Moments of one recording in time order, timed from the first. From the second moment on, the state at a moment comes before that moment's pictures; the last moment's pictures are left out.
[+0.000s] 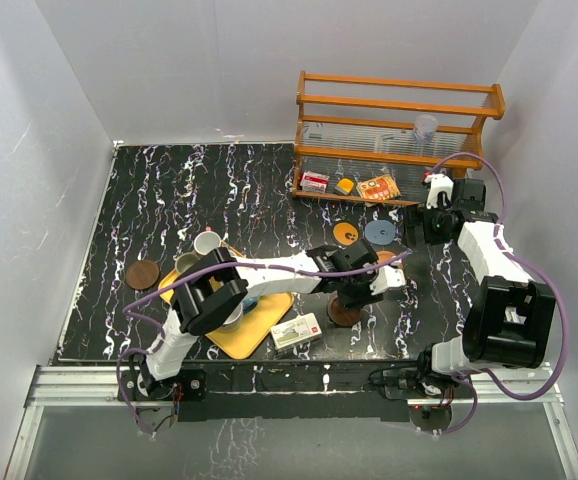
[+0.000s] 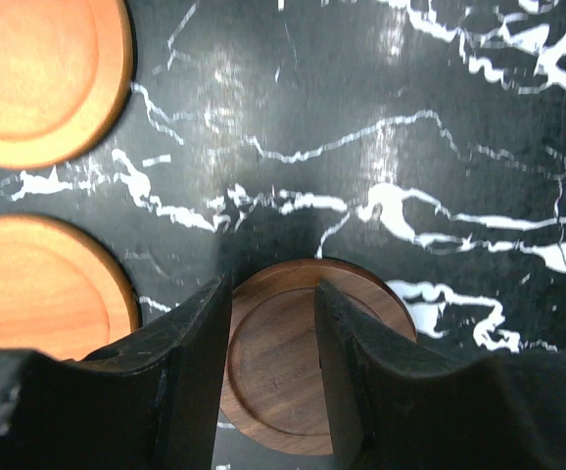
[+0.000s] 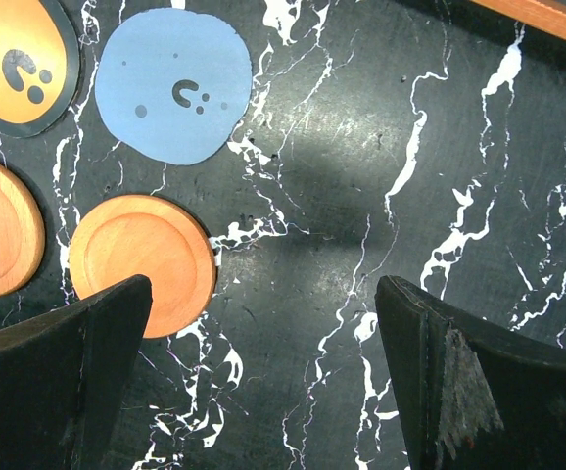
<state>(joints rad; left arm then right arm) -1.13 2.13 1.53 -0.34 0.19 0.32 -0.20 1.42 0.97 -0.48 -0.30 -0.31</state>
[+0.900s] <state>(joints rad) -1.16 2.42 1.96 -0.35 0.28 0.26 -0.21 1.41 0.97 -0.48 -0.27 -0.28</state>
